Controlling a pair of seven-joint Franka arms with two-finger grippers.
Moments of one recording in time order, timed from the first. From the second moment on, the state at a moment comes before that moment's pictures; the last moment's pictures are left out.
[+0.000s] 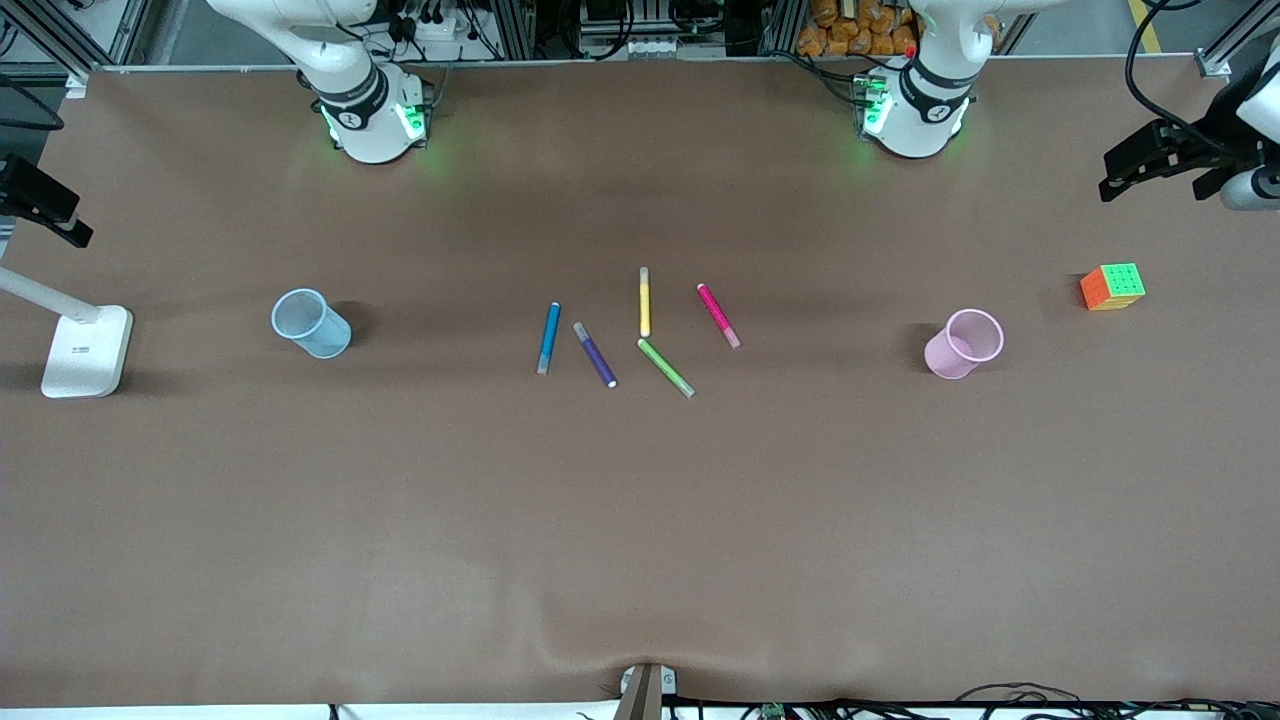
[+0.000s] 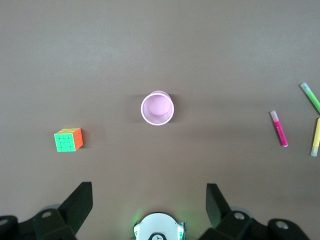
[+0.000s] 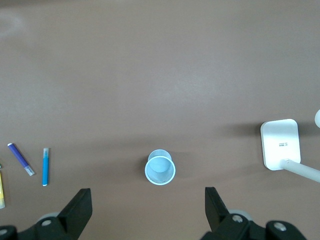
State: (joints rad) left arm 0.04 -0.14 -0.08 -1.63 0.02 1.45 -0.04; right arm -0.07 -0.06 -0.01 -1.50 0.00 1.51 -0.01
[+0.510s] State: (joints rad) left arm 0.04 -0.11 -0.09 -1.62 0.02 1.45 -0.04; right arm -0.07 -0.06 -0.01 -1.50 0.00 1.51 -0.01
